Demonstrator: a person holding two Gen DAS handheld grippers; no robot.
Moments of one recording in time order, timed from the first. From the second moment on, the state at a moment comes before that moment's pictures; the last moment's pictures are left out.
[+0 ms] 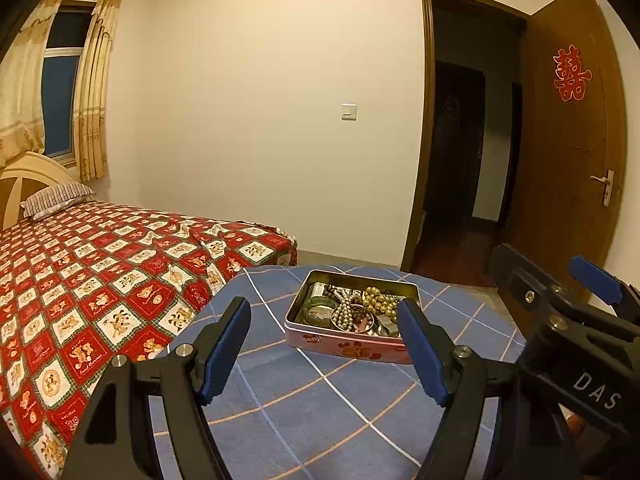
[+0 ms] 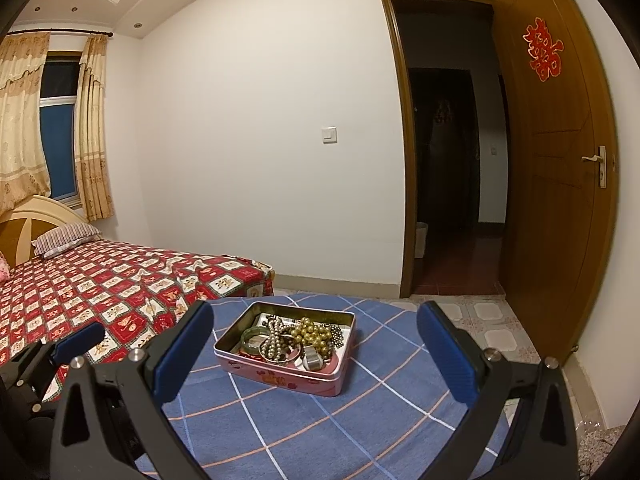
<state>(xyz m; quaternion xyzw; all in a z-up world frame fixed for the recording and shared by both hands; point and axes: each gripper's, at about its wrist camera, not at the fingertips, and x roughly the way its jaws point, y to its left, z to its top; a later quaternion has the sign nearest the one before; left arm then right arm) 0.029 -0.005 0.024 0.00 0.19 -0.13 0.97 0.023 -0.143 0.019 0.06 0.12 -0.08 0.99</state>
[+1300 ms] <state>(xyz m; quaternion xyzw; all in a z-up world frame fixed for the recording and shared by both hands) 0.017 -0.001 0.034 0.00 0.12 -0.09 0.99 0.019 -0.149 0.023 0.07 0.12 -0.08 0.99</state>
